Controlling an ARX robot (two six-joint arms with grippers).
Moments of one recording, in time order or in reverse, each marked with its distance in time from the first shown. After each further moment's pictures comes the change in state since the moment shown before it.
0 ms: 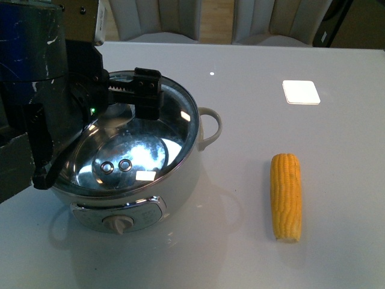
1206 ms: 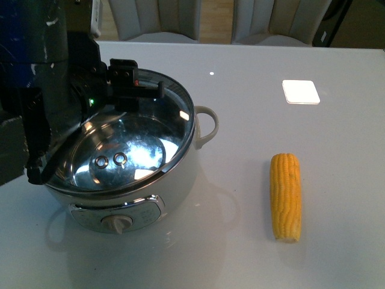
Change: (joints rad) left arm 0.002 -0.063 0.012 -0.104 -0.033 -0.066; right arm 0.000 0.000 0.000 0.000 0.000 0.000
